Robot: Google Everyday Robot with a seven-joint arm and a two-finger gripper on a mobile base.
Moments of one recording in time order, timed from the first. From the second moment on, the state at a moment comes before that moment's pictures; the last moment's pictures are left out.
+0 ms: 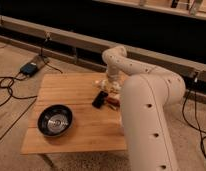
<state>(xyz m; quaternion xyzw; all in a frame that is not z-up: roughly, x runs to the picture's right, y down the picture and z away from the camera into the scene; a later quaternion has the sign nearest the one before) 0.091 -0.009 0.950 -0.28 0.15 0.39 0.86</state>
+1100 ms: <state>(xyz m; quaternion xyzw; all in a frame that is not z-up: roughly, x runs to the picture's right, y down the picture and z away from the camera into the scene) 0.096 -0.010 1.005 -0.30 0.15 0.34 0.88</state>
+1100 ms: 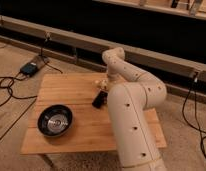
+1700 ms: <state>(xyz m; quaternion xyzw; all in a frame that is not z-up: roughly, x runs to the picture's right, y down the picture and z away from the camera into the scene) 0.095 -0.017 1.009 -0.30 0.16 0.35 0.87</state>
